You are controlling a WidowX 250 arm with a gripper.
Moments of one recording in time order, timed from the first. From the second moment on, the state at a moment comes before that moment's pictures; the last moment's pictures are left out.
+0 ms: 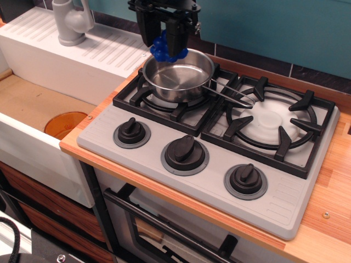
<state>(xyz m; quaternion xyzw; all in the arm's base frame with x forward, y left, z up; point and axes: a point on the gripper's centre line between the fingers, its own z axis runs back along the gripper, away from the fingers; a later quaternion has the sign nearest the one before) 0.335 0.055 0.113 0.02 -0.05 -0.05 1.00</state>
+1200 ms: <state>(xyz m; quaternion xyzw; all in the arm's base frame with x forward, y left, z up) 0.331 0.051 0.118 0.03 -0.07 -0.06 1.00</state>
